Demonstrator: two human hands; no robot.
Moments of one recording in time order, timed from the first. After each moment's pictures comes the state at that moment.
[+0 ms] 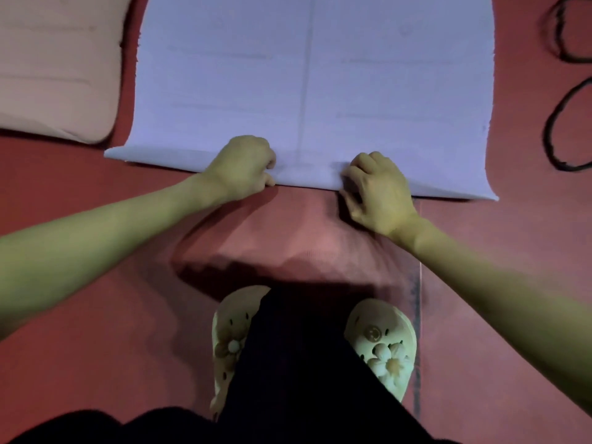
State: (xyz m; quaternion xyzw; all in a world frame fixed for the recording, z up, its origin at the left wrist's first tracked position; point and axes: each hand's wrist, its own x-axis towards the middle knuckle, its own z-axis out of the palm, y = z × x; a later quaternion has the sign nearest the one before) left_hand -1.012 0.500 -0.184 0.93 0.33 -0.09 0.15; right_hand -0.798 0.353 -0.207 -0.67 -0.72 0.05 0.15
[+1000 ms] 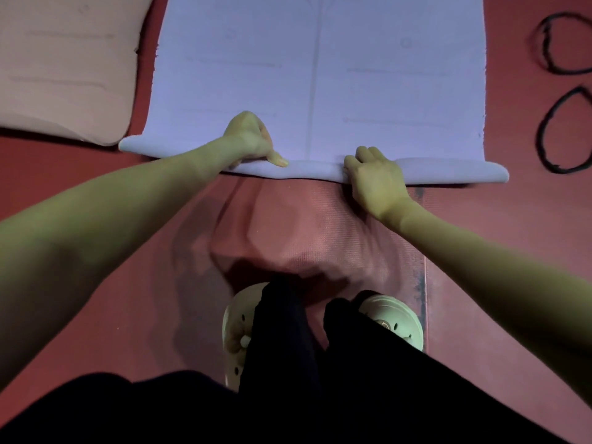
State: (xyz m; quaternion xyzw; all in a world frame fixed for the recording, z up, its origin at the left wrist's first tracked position) left_hand -0.998 0.536 -0.171 0.71 0.60 -0.10 0.37; right_hand -0.814 0.374 -0.204 -0.72 -0.69 0.04 0.04
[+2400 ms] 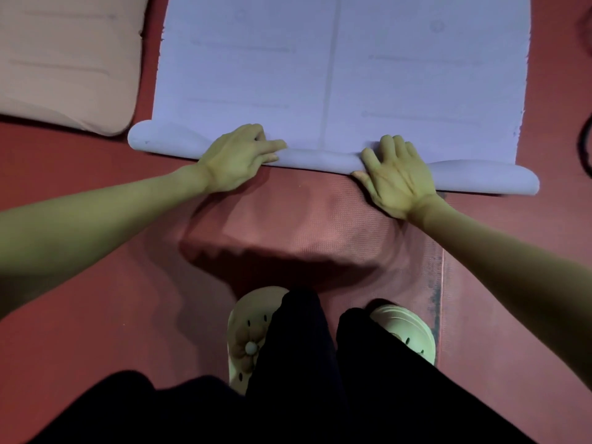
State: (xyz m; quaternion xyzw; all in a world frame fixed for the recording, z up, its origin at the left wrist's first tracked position) left_hand -1.059 0.526 -0.202 0.93 0.32 -0.02 0.19; right_hand -0.785 0.384 -0.233 -0.65 -0.76 -0.05 0.03
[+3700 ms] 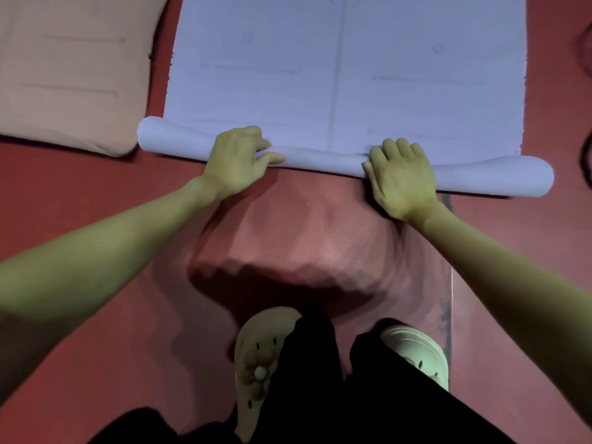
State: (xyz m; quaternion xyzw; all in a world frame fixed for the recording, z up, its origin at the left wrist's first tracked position) left_hand -1.052 0.548 -0.207 0.90 0.39 0.10 0.13; right_hand -0.788 0.409 -0.229 -0.69 -0.72 -0.08 0.05
